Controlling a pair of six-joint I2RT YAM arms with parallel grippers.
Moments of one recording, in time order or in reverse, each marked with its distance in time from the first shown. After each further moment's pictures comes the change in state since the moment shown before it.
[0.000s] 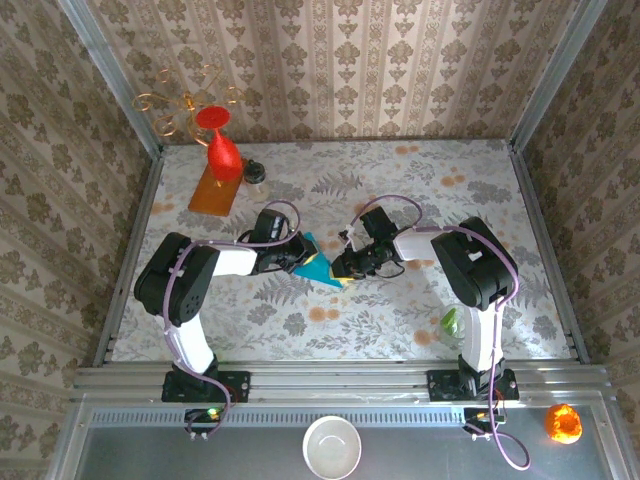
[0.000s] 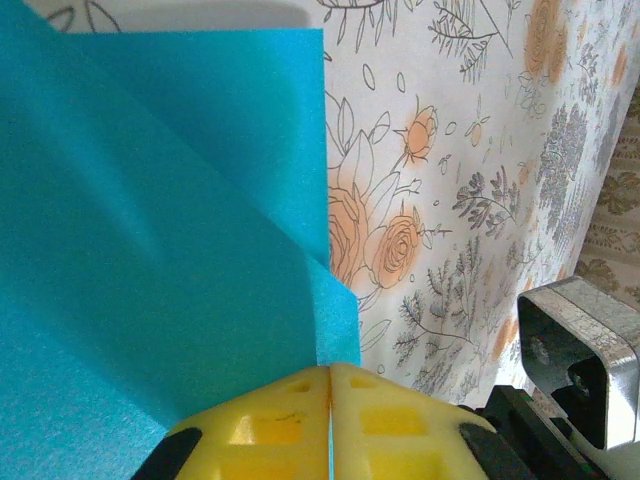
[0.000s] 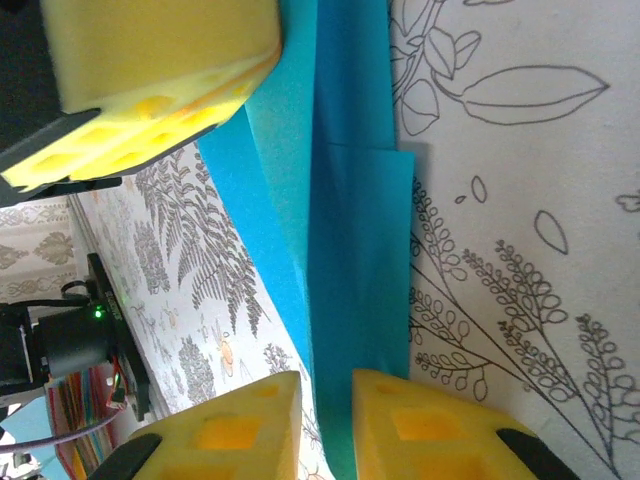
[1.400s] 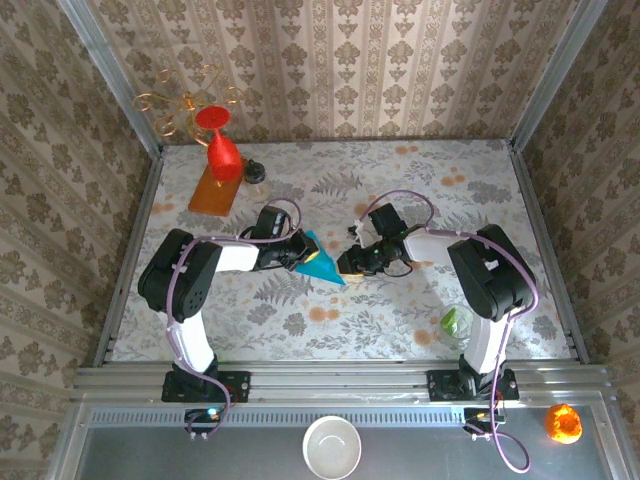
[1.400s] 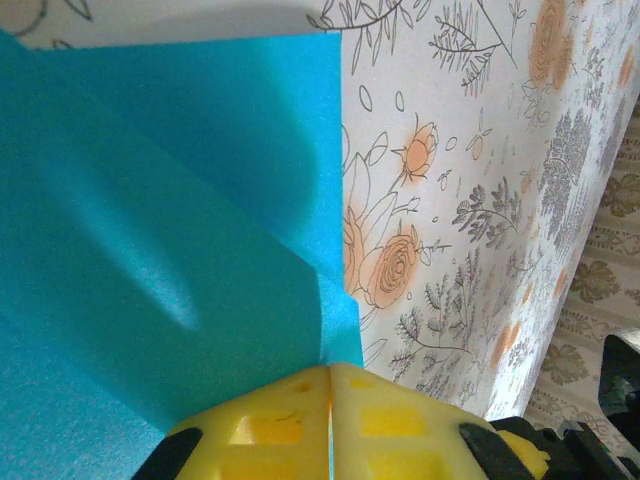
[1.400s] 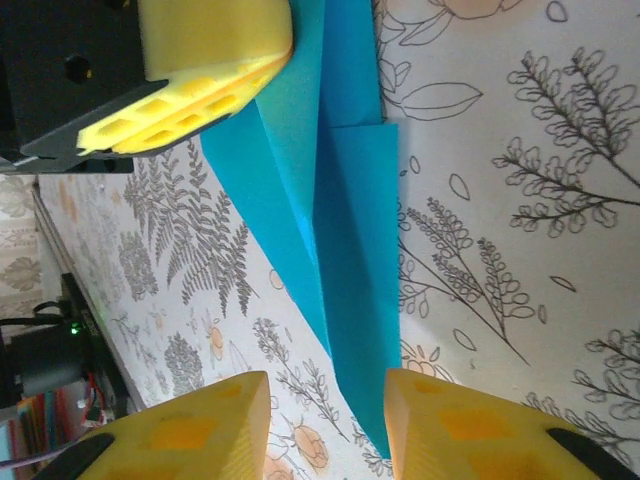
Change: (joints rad) left arm 0.006 0.034 0.046 -0.031 0.014 0.003; right arm -0.026 -0.119 -0.047 -0.051 0.100 -0.023
